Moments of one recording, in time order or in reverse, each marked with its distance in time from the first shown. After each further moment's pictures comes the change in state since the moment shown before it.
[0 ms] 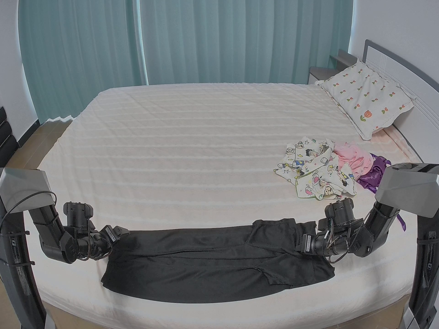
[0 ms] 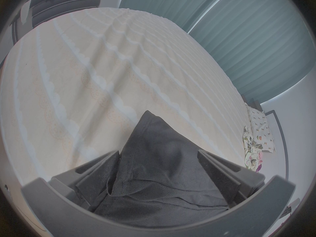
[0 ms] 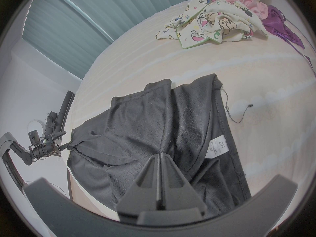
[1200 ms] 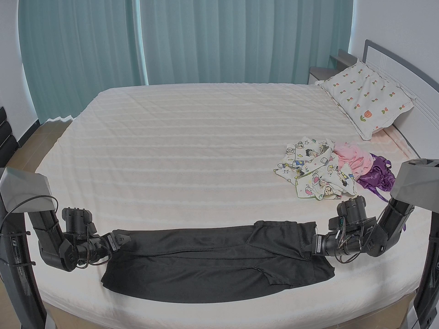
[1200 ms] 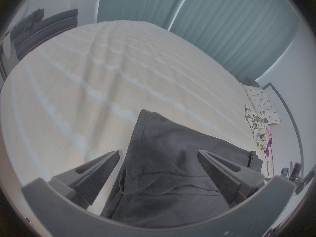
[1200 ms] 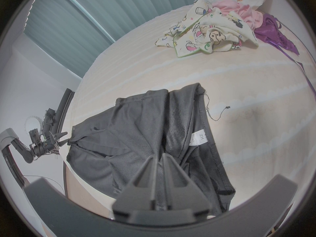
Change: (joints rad) left arm -0.010 0.003 0.090 -0.113 0.025 0.237; right arm -0.031 -0.111 0.101 0.017 -0.013 -0.056
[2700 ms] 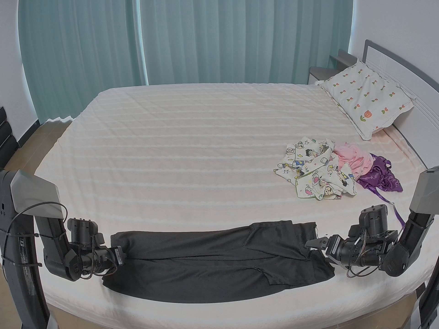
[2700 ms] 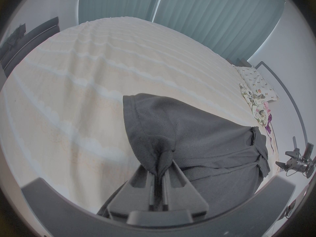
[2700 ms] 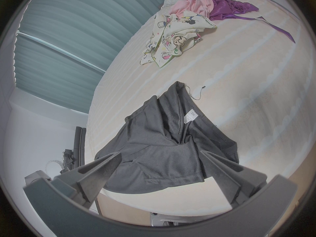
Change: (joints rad) left arm -0.031 0.070 0.071 -0.097 -0.029 0.134; right arm 0.003 -0.146 0.315 -0.309 0.010 0.404
